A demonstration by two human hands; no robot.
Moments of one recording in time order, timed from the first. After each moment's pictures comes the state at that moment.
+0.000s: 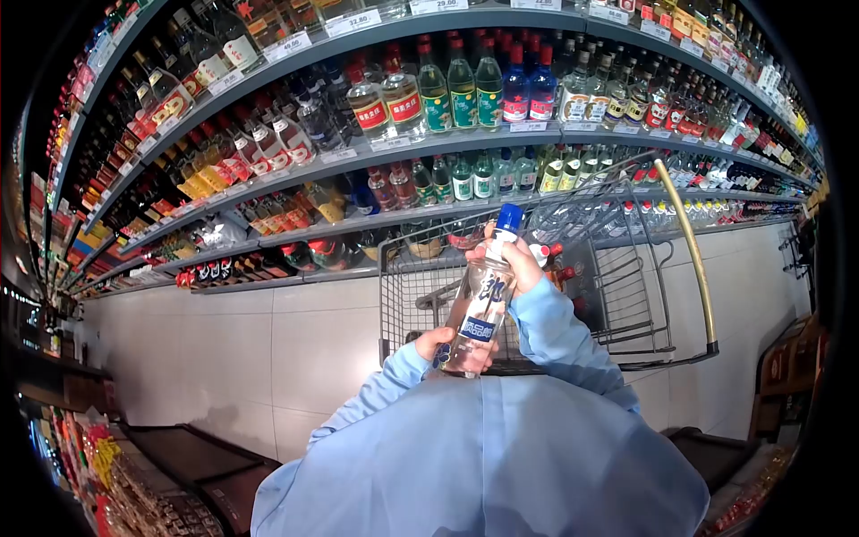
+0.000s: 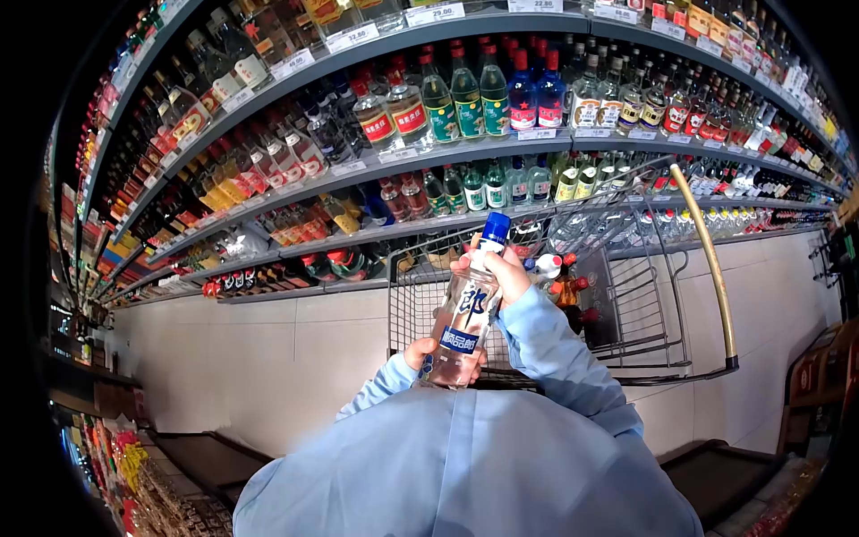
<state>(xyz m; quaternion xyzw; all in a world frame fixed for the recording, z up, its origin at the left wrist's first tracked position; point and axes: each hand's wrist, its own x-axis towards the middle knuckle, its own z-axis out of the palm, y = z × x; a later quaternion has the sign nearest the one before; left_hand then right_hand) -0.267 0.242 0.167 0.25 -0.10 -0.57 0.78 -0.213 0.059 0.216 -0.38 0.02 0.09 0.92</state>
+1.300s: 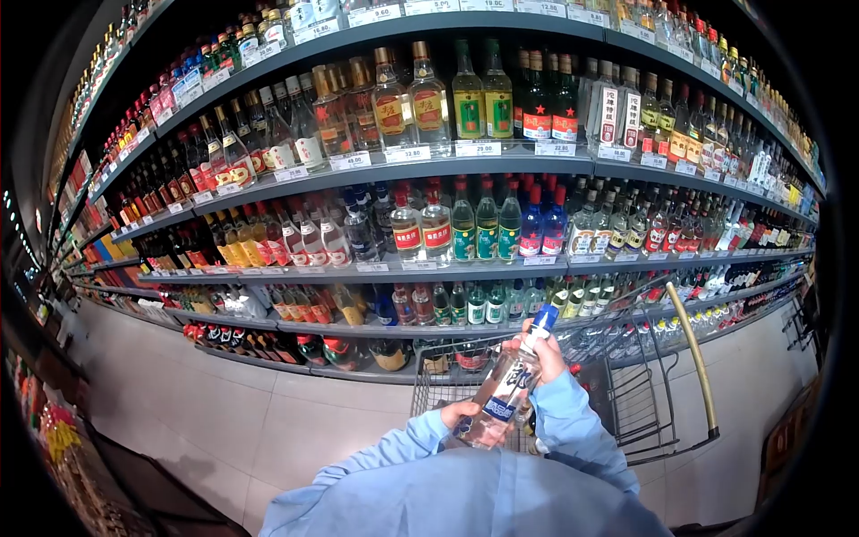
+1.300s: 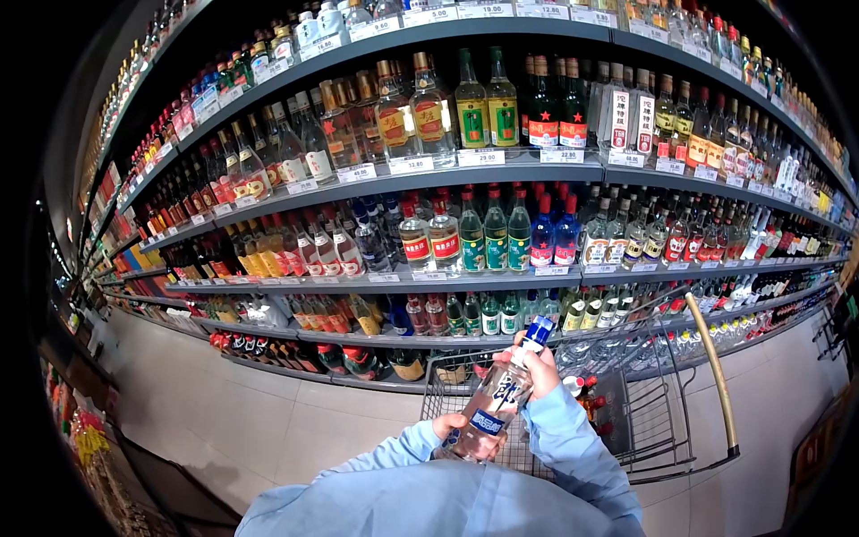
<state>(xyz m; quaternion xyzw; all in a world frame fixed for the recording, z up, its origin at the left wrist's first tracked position) -0.230 0.210 0.180 0.23 -0.19 -0.61 0.74 -0.210 0.029 0.262 -0.41 -0.01 0.00 0.91</state>
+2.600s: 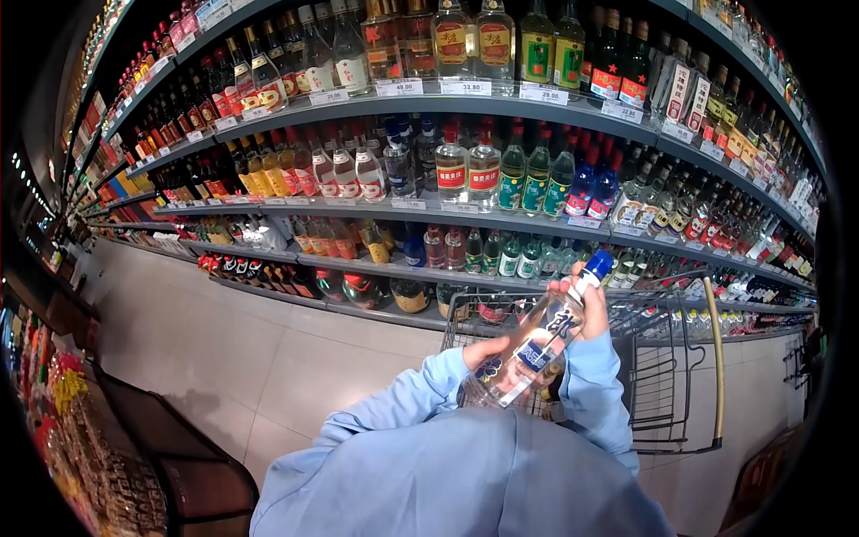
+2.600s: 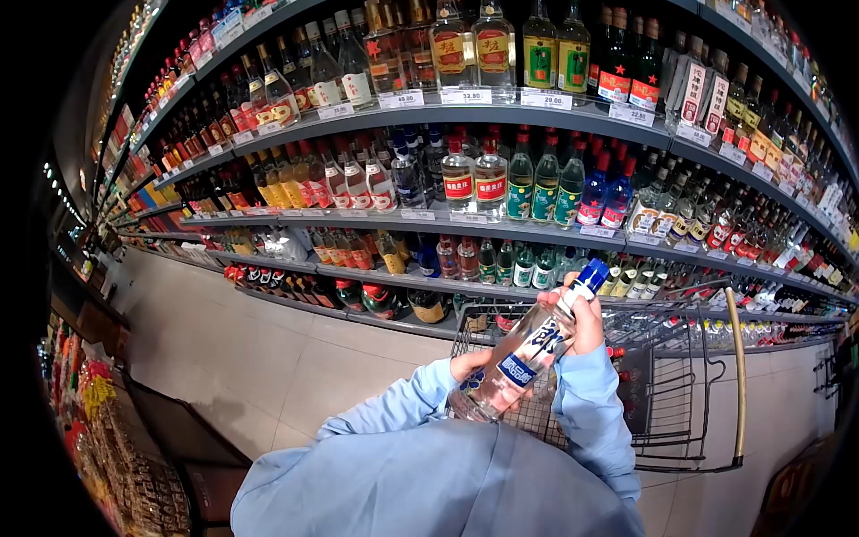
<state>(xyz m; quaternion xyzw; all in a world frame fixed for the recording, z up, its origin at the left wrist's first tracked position) -0.210 0.235 0.242 0.25 -0.23 -0.53 0.78 -0.184 0.053 0.282 -0.38 -0.01 -0.04 0.93</state>
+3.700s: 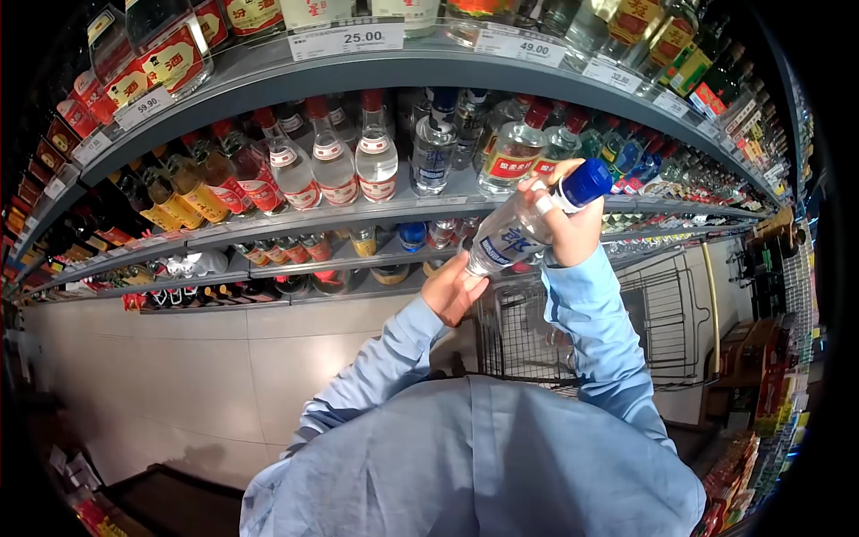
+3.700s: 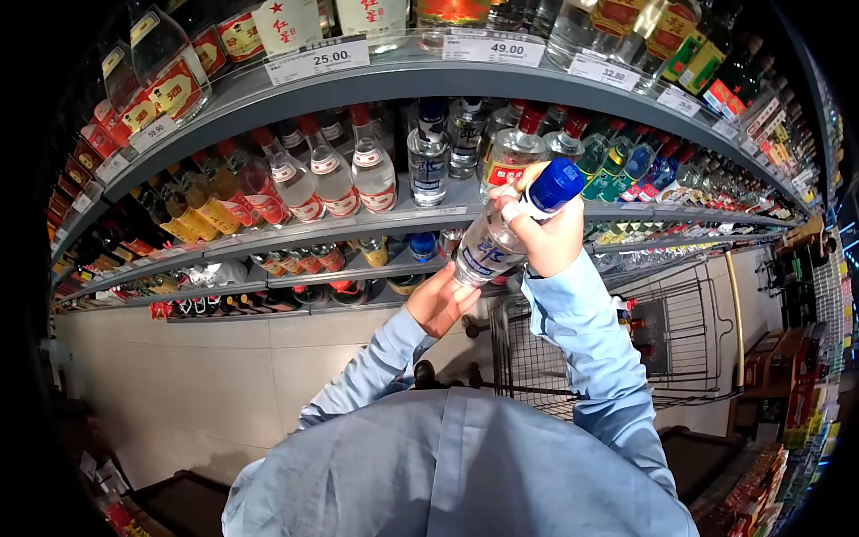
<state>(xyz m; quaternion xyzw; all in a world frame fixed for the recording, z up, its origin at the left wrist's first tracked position) 0.057 0.469 0.164 0.20 0.06 -0.41 0.89 0.064 0.327 0.327 -0.67 -0.12 -0.21 0.71</state>
